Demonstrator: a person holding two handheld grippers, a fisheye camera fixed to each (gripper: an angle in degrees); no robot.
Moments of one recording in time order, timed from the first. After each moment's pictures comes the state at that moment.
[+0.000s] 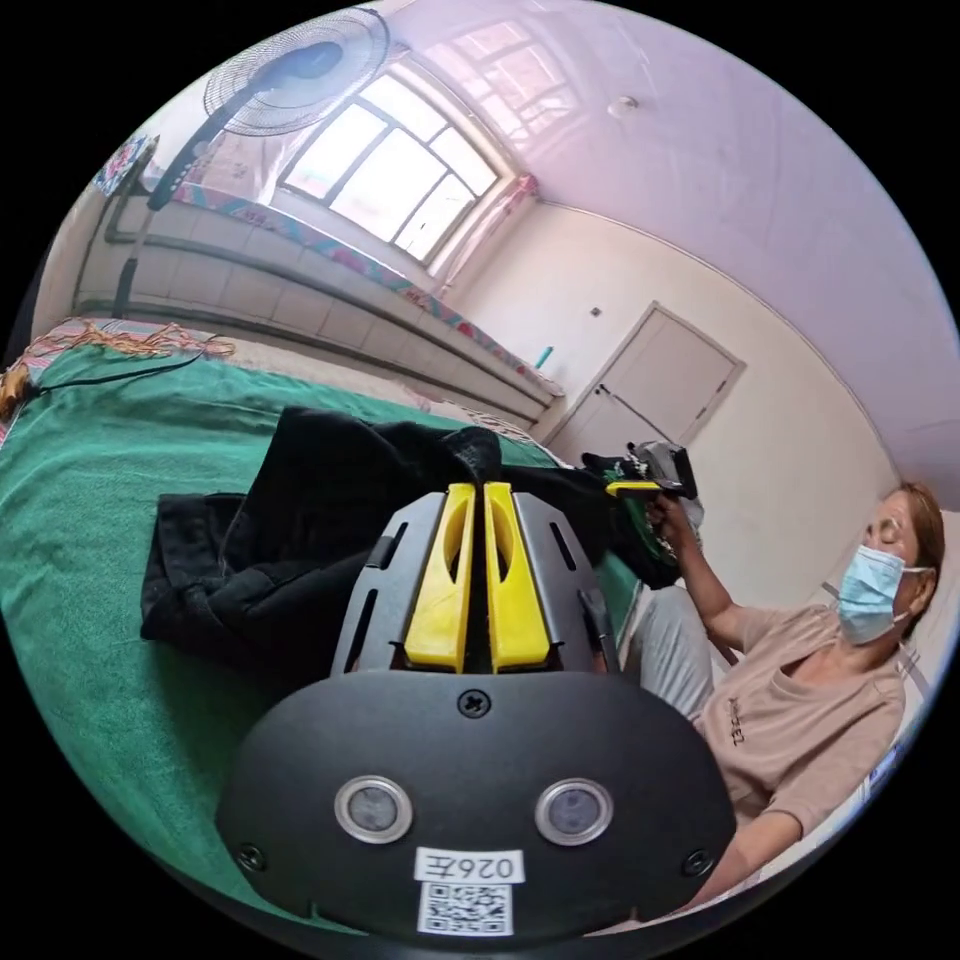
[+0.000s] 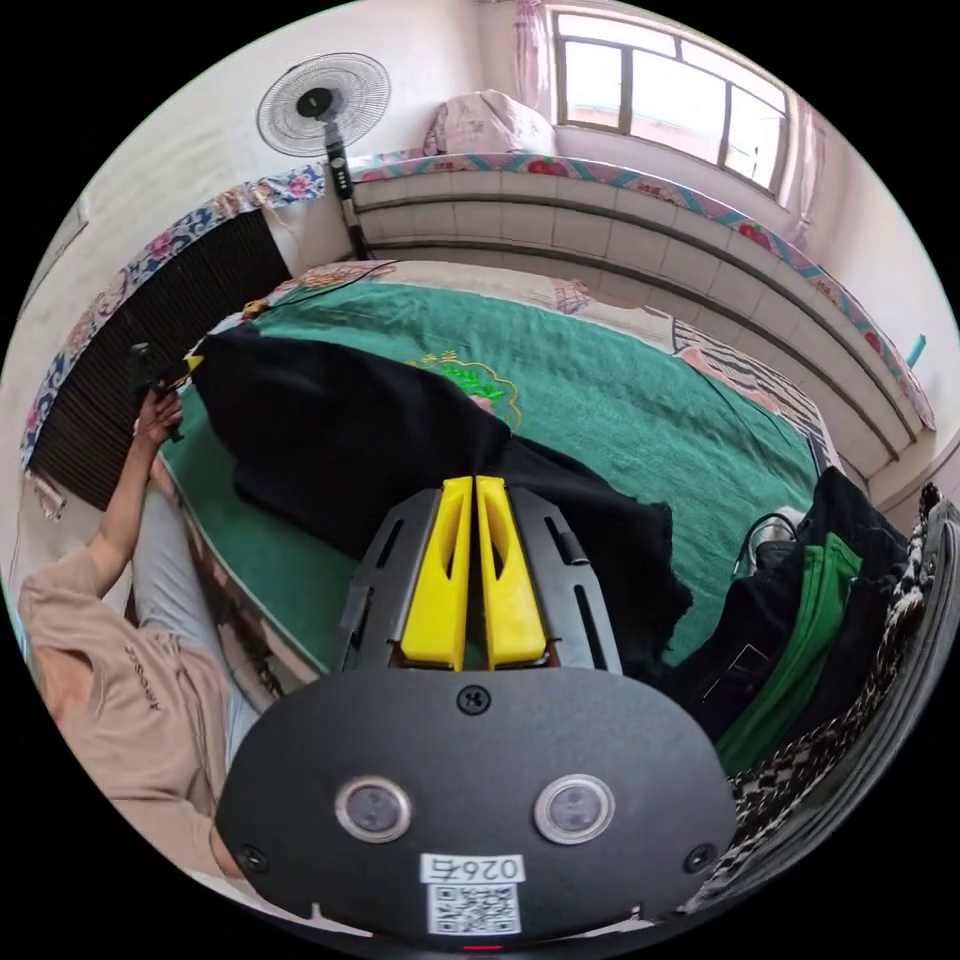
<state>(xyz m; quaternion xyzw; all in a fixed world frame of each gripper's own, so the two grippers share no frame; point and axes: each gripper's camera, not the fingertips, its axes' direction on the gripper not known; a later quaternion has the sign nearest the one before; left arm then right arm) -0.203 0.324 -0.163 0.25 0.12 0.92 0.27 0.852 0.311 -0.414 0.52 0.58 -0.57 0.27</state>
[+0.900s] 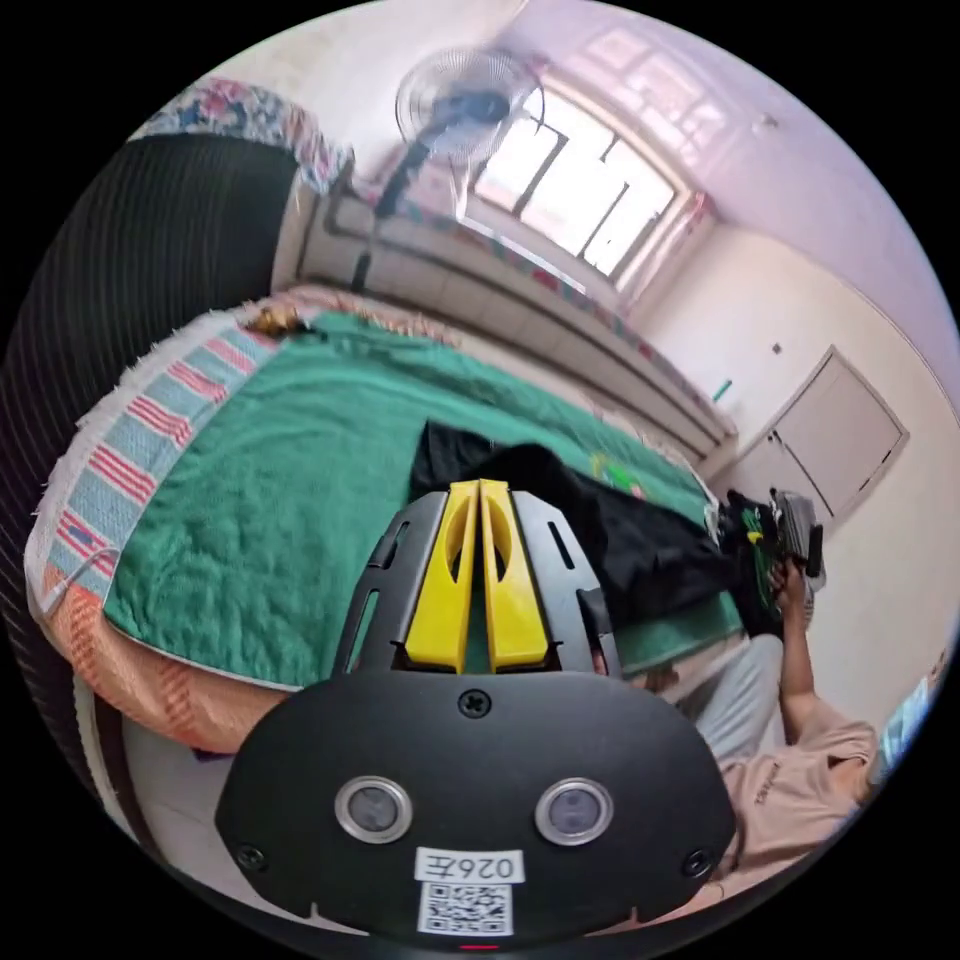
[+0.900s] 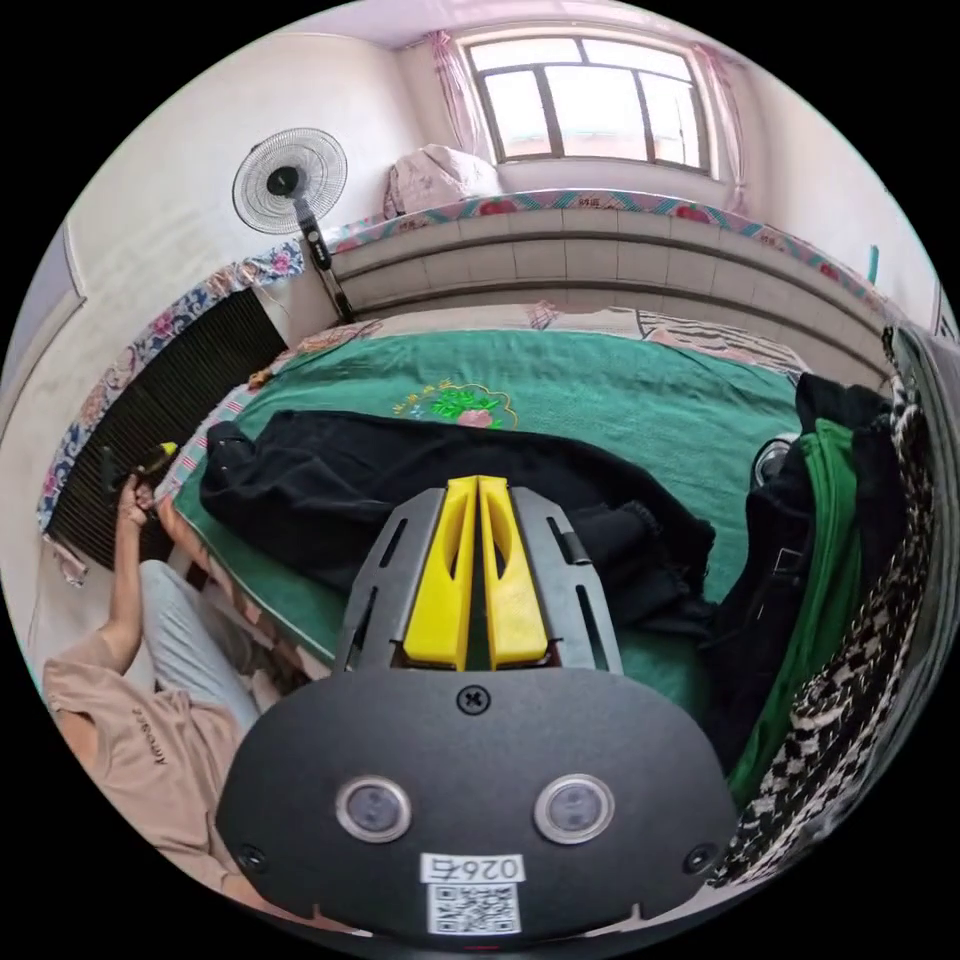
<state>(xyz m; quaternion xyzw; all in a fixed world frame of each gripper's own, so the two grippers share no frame) -0.385 0.336 -0.222 0.51 0.12 0.76 0.37 1.007 0.362 -0.408 0.57 0.48 -0.60 0.30</state>
